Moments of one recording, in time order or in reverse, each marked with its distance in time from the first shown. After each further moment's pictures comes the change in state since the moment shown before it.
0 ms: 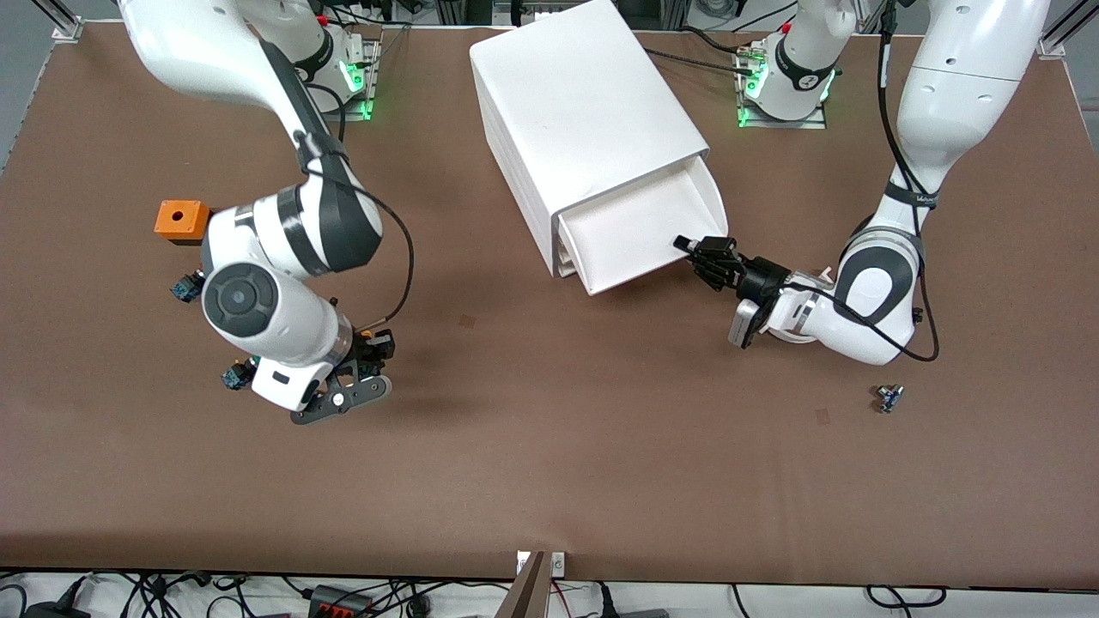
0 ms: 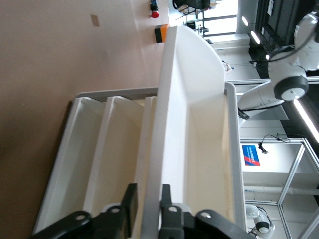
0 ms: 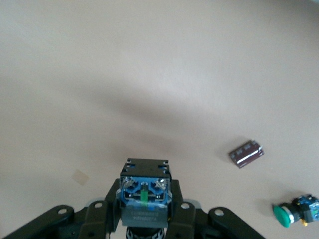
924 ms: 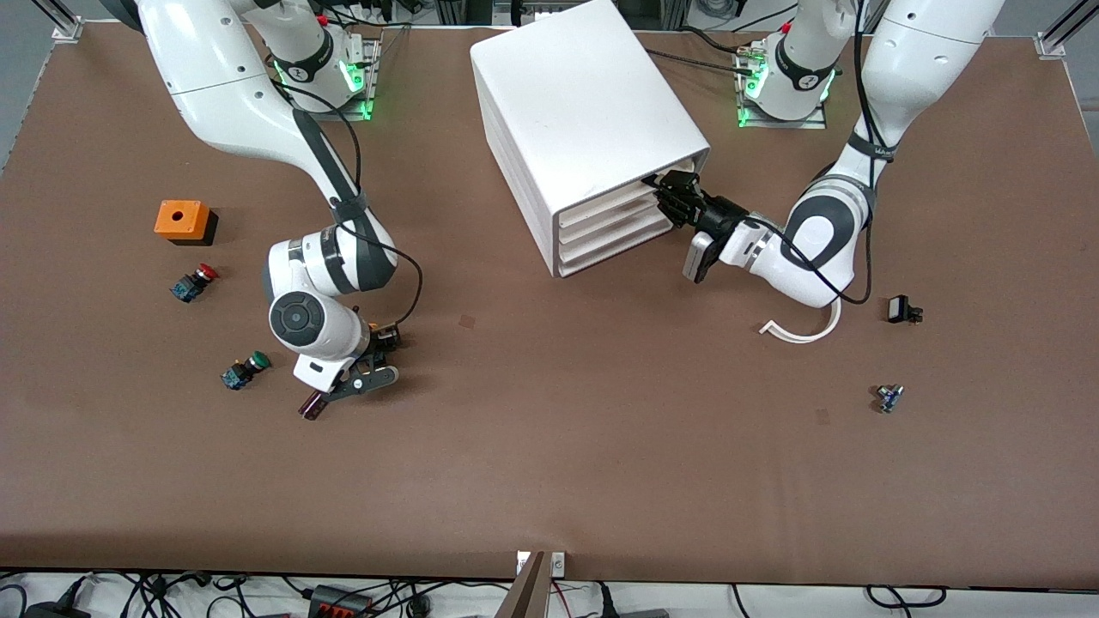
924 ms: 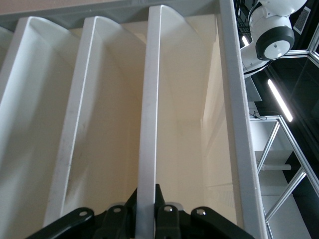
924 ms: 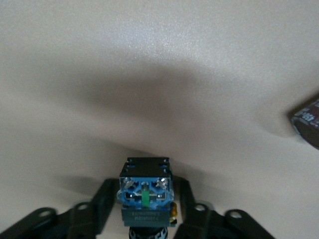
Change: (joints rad) left arm -0.078 -0.163 -0.046 -0.327 -0.082 0.008 0.123; right arm -0.033 0.075 -0.031 -0.469 -0.001 0.400 0.002
